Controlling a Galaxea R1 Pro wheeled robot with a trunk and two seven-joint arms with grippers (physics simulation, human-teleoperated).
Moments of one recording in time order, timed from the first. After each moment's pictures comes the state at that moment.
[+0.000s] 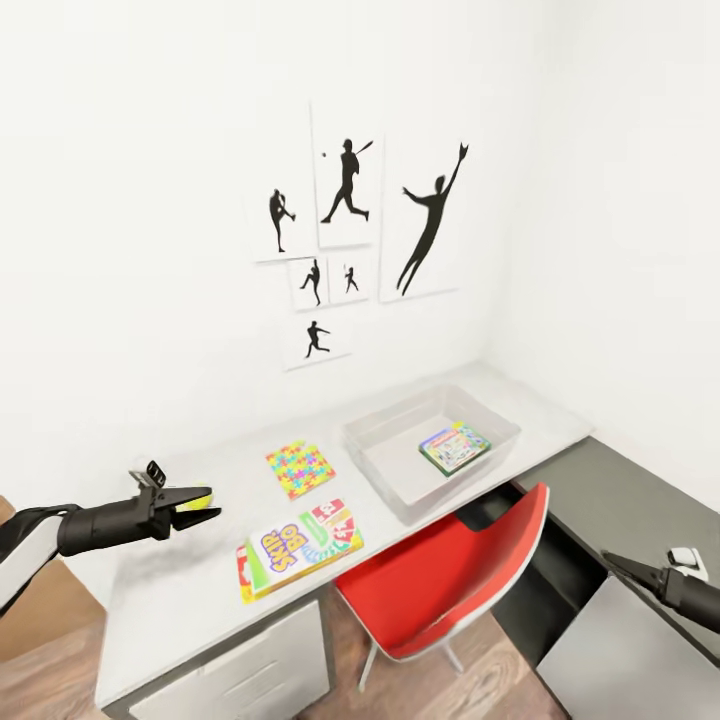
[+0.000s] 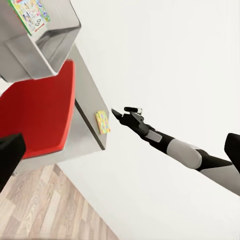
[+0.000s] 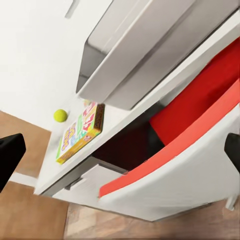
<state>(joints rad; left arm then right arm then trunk) -0.53 0.63 -0.24 -1.11 1.04 1.02 -1.09 -0.75 -0.67 -0.07 0.00 -0.39 0.19 1.55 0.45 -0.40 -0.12</state>
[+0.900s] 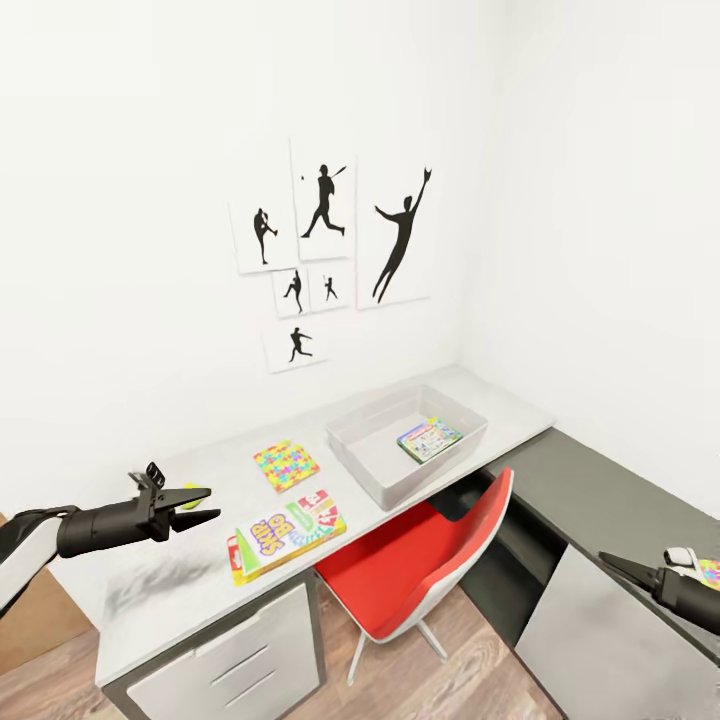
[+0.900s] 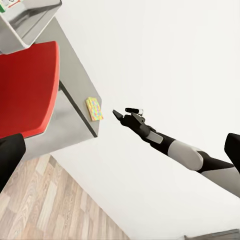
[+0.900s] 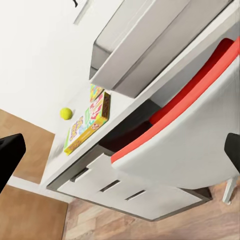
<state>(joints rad) -0.53 0.63 -0.24 -1.10 1.04 1.02 -1.09 -0.75 -0.66 -0.07 0.00 -0.39 0.19 1.55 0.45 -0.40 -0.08</state>
